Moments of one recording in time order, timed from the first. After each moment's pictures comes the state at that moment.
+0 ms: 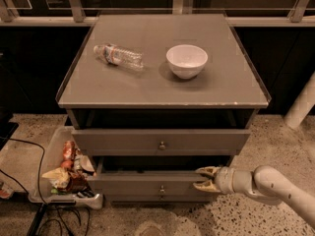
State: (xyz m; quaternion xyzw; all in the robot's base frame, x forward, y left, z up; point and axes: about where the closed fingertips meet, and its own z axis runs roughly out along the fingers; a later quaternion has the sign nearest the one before) arm 0.542 -0.201 0.419 -0.55 0.68 0.18 0.45
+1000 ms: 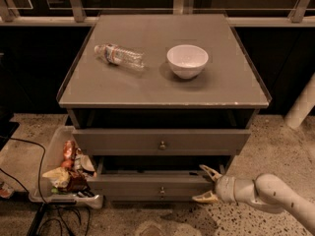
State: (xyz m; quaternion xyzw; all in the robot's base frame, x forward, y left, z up) arm 0.501 -0.194 0.401 -0.56 0.67 0.21 0.44
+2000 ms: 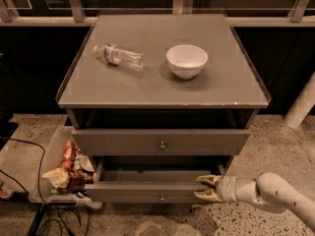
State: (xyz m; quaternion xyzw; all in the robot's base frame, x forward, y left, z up) arm 0.503 -0.194 0.421 -0.56 0.67 0.21 0.44
